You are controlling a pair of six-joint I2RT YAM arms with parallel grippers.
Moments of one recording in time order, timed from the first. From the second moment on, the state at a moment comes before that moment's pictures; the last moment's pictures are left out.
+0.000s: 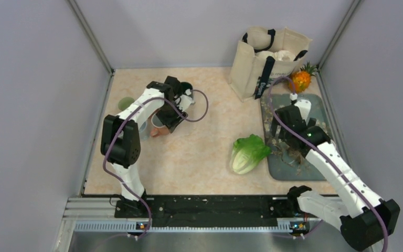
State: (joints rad) left arm -0.34 1.87 1.51 -1.06 0.02 0.51; right arm 0.45 1.01 0.94 -0.83 0.55 0.50
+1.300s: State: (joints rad) left arm -0.34 1.58 1.49 -1.05 0.25 0.50; right arm 0.14 1.19 0.84 -0.30 0.18 0.36
